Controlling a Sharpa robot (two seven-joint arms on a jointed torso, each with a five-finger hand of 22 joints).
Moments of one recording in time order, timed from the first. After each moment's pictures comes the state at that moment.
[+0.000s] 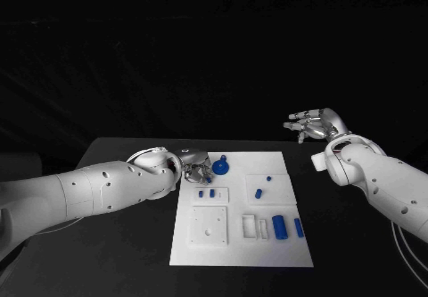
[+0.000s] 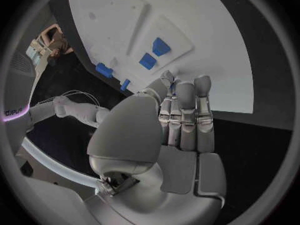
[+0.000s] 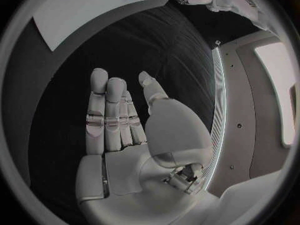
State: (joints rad) left arm 1.26 -0.63 -0.21 1.23 -1.39 -0.21 0.03; left_hand 1.44 -0.03 0.27 -0.10 0.05 1.21 0.09 0.06 0.07 1.31 0.03 0.06 0.06 1.31 -0.05 1.14 0.37 0.10 1.27 -0.06 0.48 1.31; right arm 0.93 -0.64 0.52 1.11 -1.05 -0.39 0.07; right_hand 1.27 -0.01 -0.01 -0.19 0.34 1.01 0.12 0.06 0.06 1.12 0.03 0.52 0.22 1.30 -0.04 0.78 0.79 0.11 1.46 -0.06 0.11 1.30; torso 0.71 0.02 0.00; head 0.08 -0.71
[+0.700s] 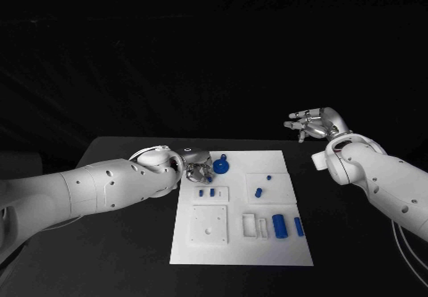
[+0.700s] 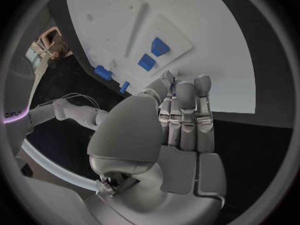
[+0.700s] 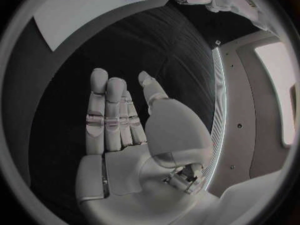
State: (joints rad) left arm 1.26 -0.61 -0.21 1.21 -1.42 -0.19 0.03; left_hand 1.44 -0.03 0.28 -0.10 0.05 1.20 0.09 0.06 0.06 1.31 0.03 0.06 0.06 1.31 -0.05 1.14 0.37 0.09 1.27 -0.06 0.48 1.31; right arm 0.93 -0.64 0.52 1.10 -1.05 -0.38 0.07; right_hand 1.27 -0.01 0.00 -0.19 0.34 1.01 0.12 0.06 0.06 1.12 0.03 0.52 0.22 1.30 -0.04 0.78 0.78 0.11 1.46 -0.06 0.11 1.30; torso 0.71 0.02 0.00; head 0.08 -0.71
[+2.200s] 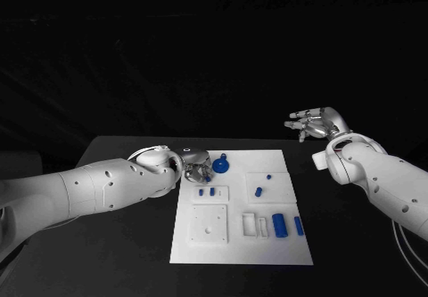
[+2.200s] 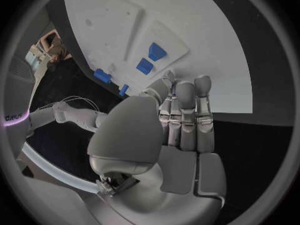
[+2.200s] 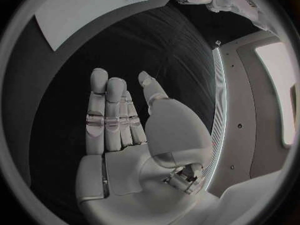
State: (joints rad) left arm 1.25 -0.62 -0.21 1.21 -1.44 -0.19 0.02; left_hand 1.45 -0.03 0.28 -0.11 0.05 1.21 0.09 0.06 0.07 1.31 0.03 0.06 0.06 1.31 -0.05 1.14 0.37 0.09 1.27 -0.06 0.49 1.31; right arm 0.93 -0.64 0.52 1.10 -1.05 -0.38 0.07; right_hand 1.27 -0.01 -0.01 -0.19 0.34 1.01 0.12 0.06 0.06 1.12 0.03 0.52 0.22 1.30 -0.04 0.78 0.78 0.11 1.46 -0.06 0.11 1.30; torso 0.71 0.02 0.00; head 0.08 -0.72
